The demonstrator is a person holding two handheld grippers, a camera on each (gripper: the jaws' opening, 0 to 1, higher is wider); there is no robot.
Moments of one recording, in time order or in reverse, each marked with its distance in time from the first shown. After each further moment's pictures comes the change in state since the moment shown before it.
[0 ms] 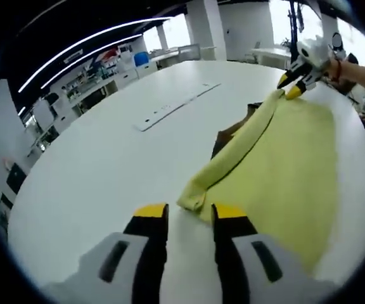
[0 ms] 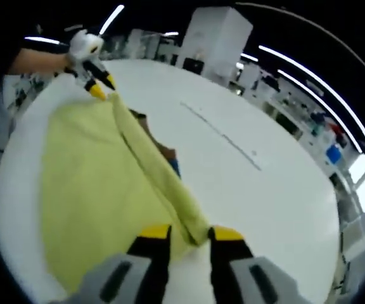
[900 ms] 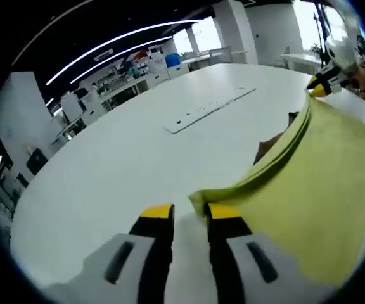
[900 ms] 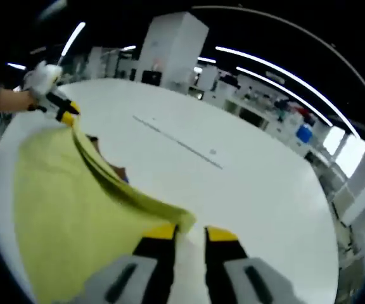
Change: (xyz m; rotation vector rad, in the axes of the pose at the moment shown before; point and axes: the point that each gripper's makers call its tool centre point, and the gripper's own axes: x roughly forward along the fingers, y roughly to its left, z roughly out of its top) left arm 0.022 0.038 0.009 -0.231 -0.075 0.209; right arm 0.003 -0.059 0.008 0.247 -0.090 -0.198
